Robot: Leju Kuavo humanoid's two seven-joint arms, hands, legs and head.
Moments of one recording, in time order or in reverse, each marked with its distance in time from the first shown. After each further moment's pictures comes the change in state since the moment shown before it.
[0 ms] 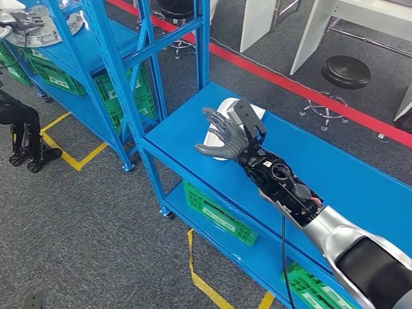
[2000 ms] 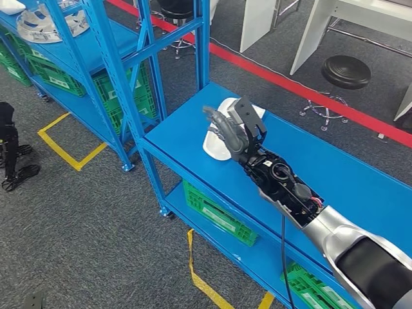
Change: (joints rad) left arm 0.000 0.000 0.000 0.000 -0.003 -0.001 0.000; right arm 0.000 0.000 -0.004 -0.010 -0.002 0.002 0.000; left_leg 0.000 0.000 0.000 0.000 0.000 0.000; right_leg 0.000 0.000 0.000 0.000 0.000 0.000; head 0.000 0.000
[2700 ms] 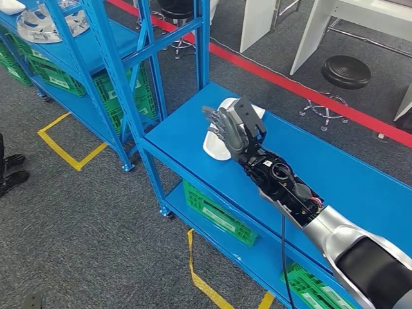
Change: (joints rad) left arm 0.000 0.001 0.000 0.000 0.003 0.000 0.000; right arm 0.000 0.000 0.000 0.000 0.004 0.004 0.000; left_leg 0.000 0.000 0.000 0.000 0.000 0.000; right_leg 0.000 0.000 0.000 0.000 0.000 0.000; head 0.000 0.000
